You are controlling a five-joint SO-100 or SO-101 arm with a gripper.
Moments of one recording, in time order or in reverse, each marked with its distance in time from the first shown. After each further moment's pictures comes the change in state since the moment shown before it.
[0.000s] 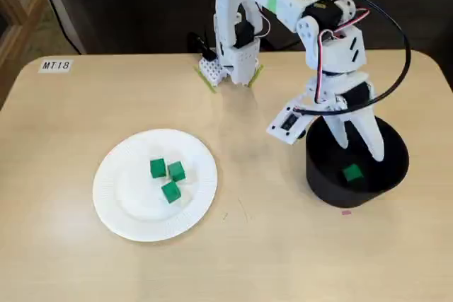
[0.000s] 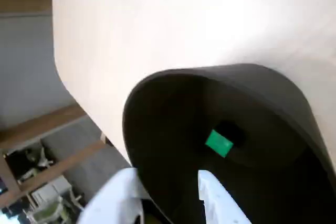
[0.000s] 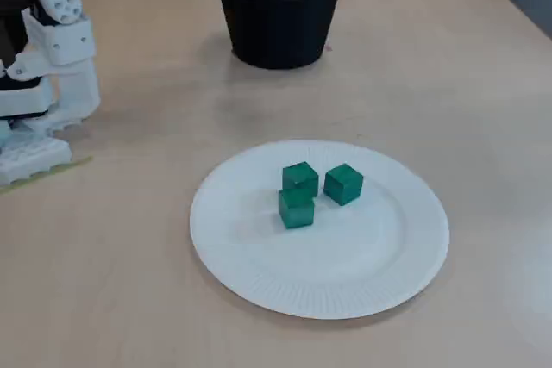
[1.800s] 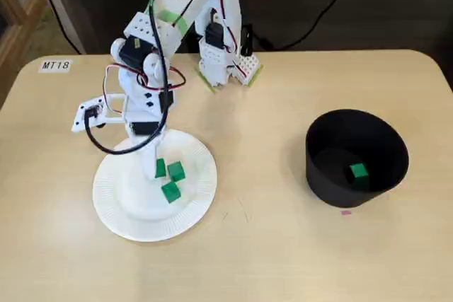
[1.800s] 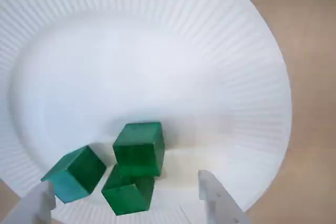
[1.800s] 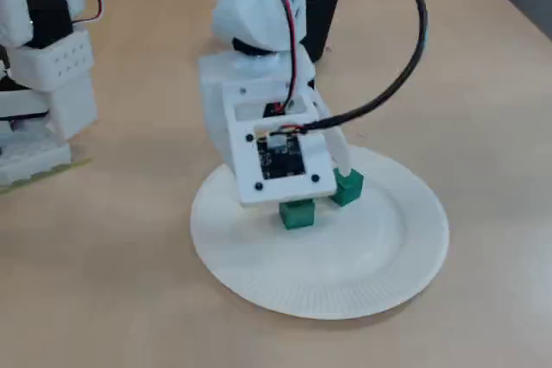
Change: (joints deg) arm 63.5 -19.4 -4.2 17.9 -38.5
